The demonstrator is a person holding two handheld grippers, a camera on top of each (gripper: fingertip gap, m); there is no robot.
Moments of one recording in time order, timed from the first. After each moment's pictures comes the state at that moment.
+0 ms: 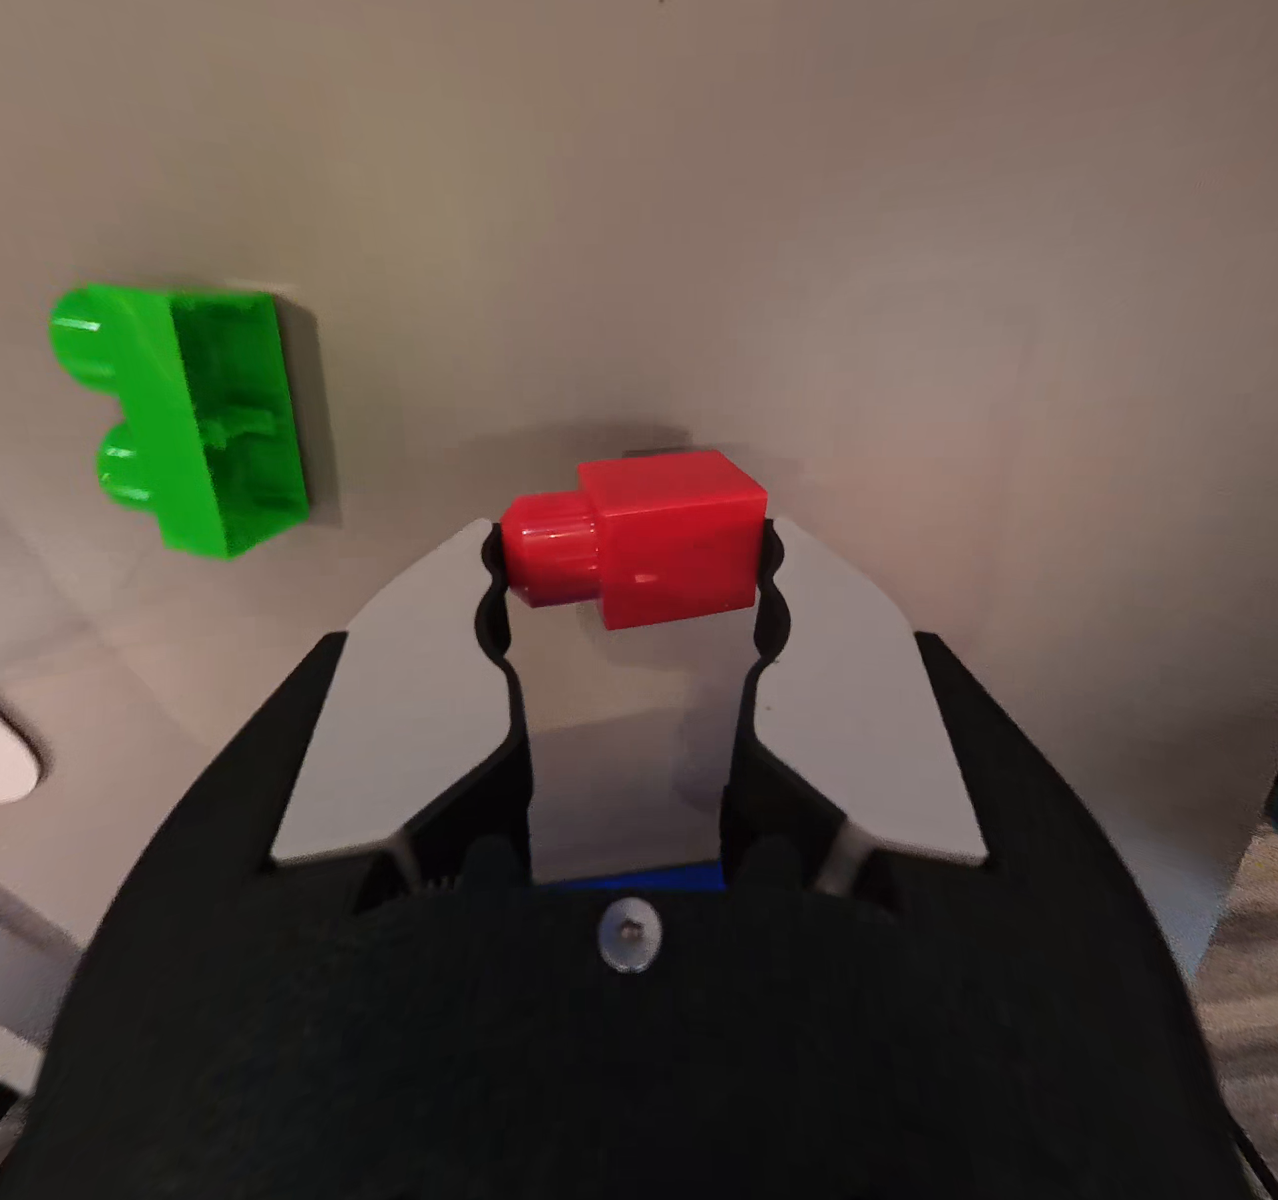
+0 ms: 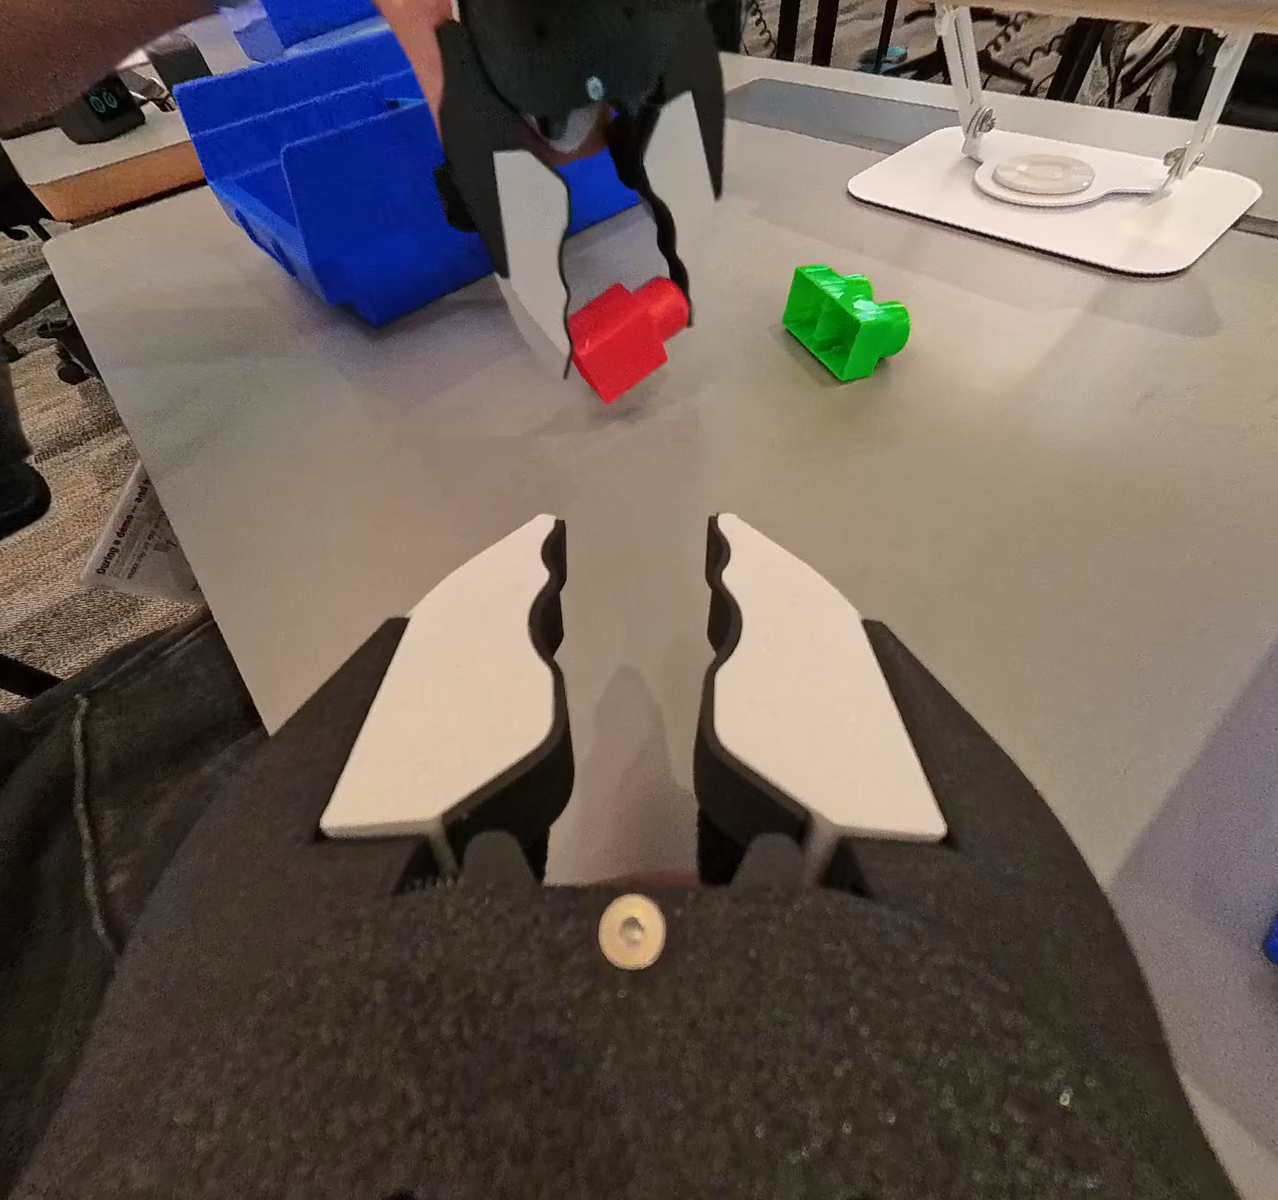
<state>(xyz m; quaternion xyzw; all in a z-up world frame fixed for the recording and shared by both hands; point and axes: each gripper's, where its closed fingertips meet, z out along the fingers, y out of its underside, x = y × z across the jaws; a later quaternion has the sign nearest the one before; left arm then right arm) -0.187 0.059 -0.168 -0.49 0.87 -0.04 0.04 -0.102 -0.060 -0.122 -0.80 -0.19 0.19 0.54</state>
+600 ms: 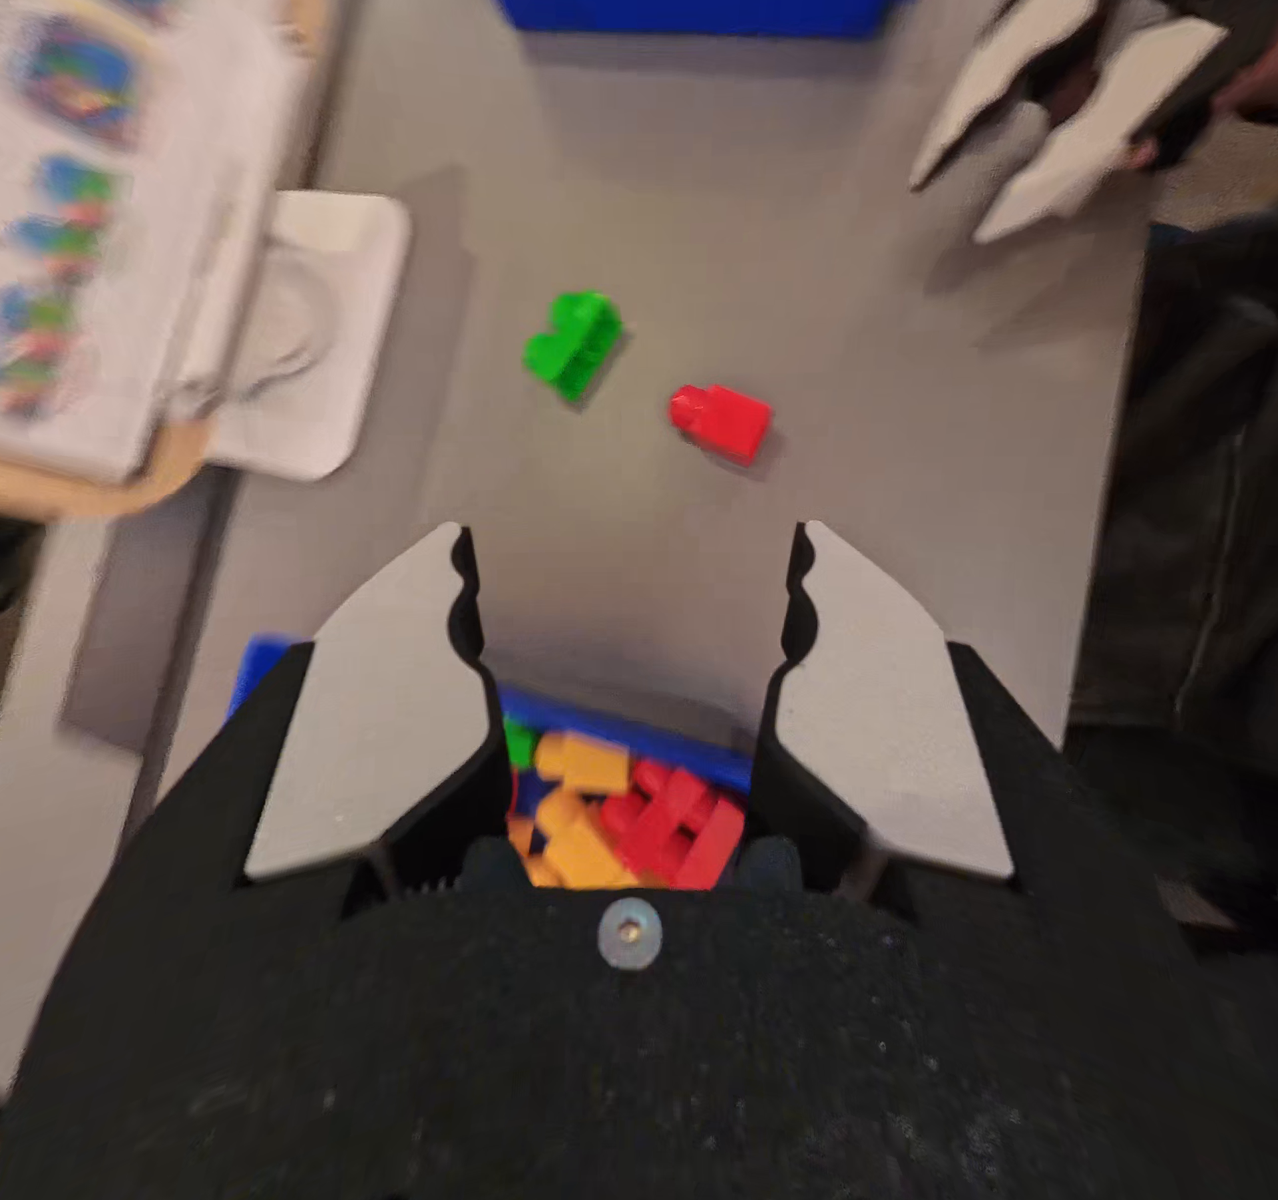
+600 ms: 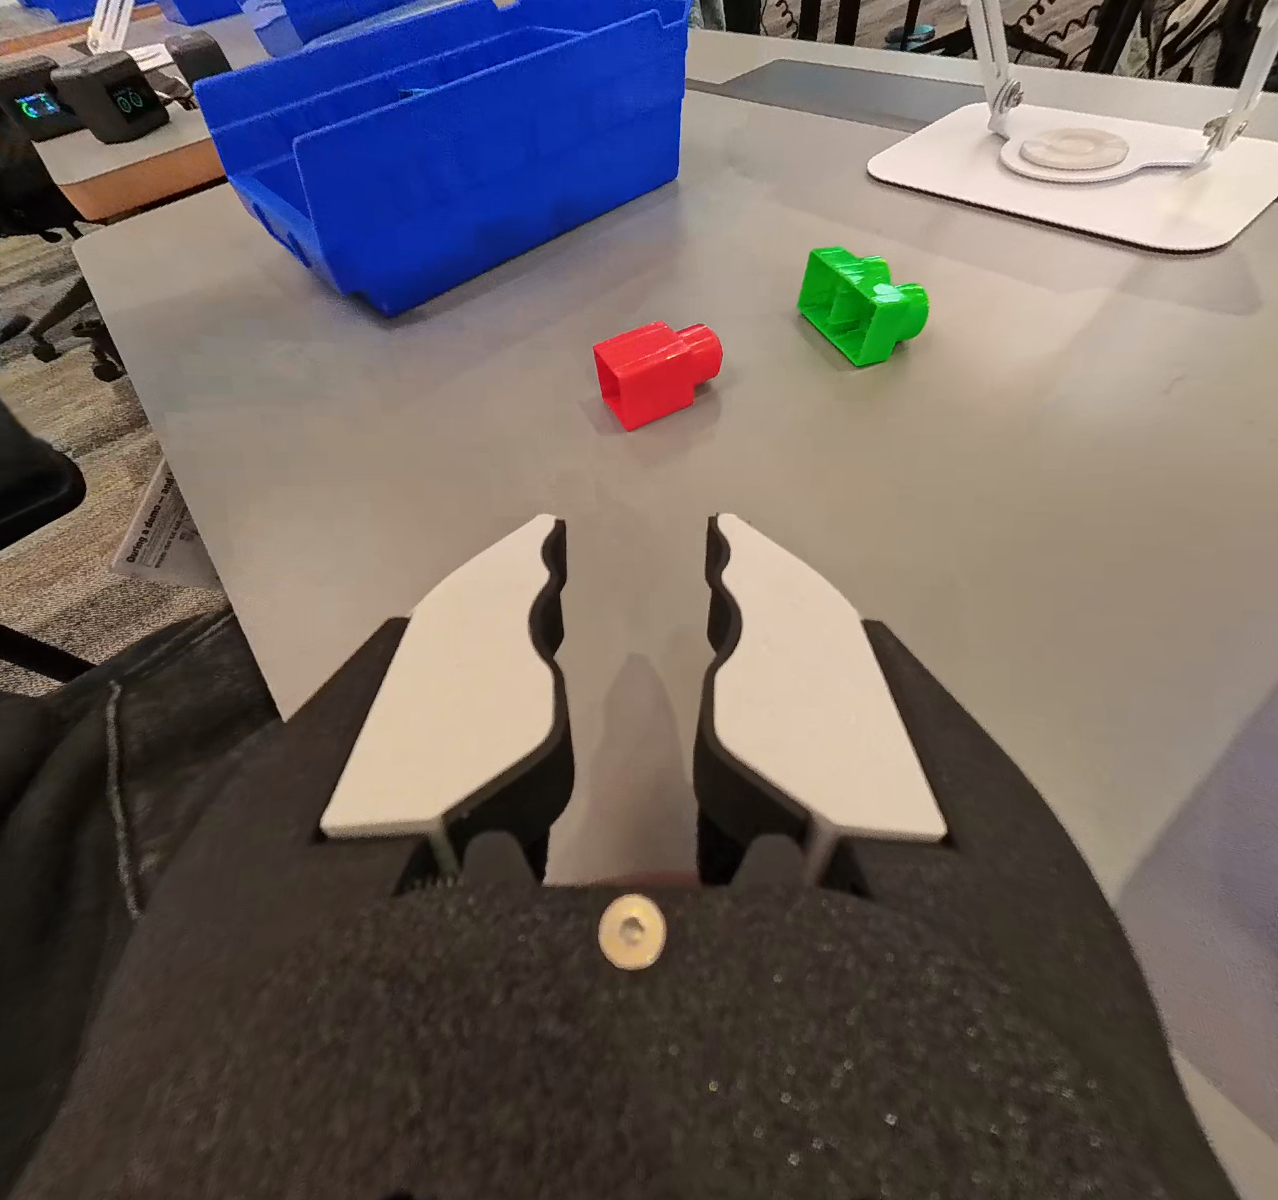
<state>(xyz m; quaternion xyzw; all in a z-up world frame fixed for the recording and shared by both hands) -0.251 0.072 0.001 -0.60 0.72 -0.18 0.28 -0.102 -0.062 -0.126 -0.80 -0.19 0.20 0.53</state>
